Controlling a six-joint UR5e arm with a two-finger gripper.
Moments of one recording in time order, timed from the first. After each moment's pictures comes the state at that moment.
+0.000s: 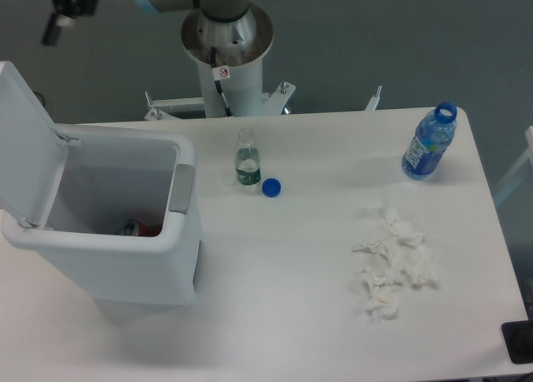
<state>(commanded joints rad) 2.11 -1.36 -1.59 -1.01 0.94 0.22</state>
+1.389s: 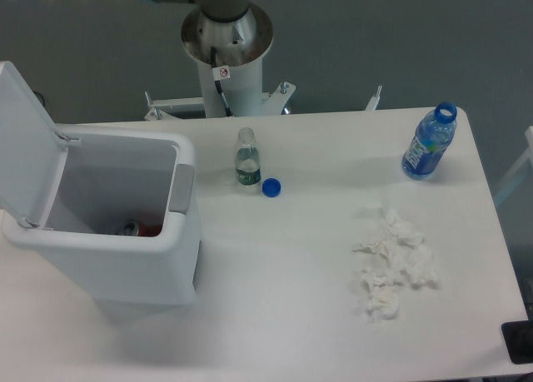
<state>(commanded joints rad) 1.92 -1.50 -1.59 -0.96 0.88 0.23</state>
